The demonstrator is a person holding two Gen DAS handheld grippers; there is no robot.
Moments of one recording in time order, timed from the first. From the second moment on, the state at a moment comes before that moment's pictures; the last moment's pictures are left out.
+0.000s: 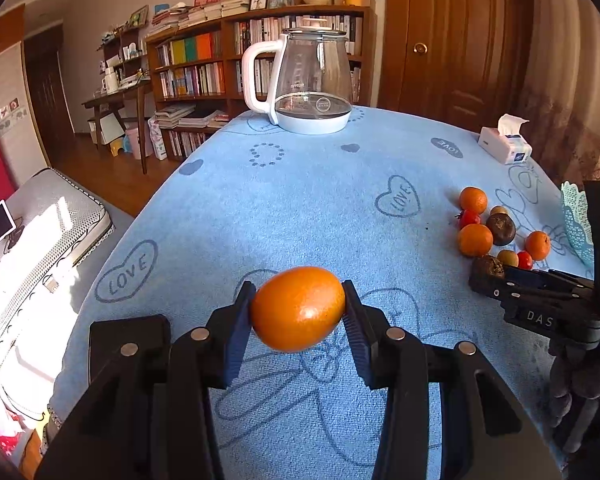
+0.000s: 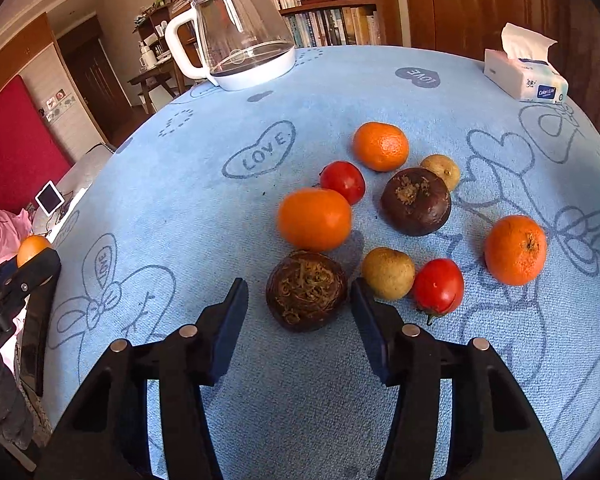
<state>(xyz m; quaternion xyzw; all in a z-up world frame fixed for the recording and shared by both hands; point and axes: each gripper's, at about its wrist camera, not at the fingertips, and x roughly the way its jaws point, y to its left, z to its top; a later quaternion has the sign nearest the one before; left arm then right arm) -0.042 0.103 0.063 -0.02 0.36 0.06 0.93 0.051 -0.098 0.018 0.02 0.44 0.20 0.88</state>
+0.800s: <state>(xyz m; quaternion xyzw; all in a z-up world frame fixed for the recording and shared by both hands) -0.034 0.082 0.058 -0.02 0.37 0.05 0.93 0.026 -0.117 0.045 -0.01 0.37 0.18 0.91</state>
